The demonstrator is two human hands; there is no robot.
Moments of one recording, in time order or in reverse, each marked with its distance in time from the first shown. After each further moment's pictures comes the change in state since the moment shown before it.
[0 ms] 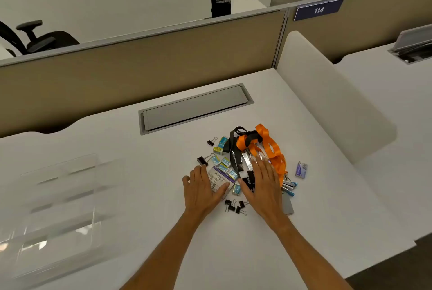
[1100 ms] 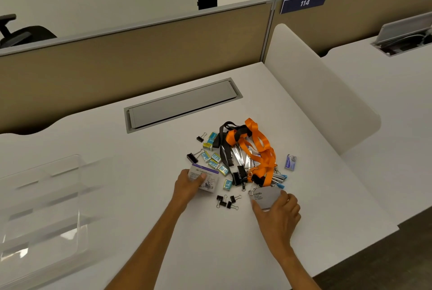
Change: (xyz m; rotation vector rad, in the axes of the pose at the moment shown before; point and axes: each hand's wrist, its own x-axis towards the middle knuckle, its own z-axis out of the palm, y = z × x) left_hand 0.013 -0.010 -0.016 -0.865 -0.339 -0.515; right_hand -0.082 0.024 -0.008 -0.080 0.102 0.566
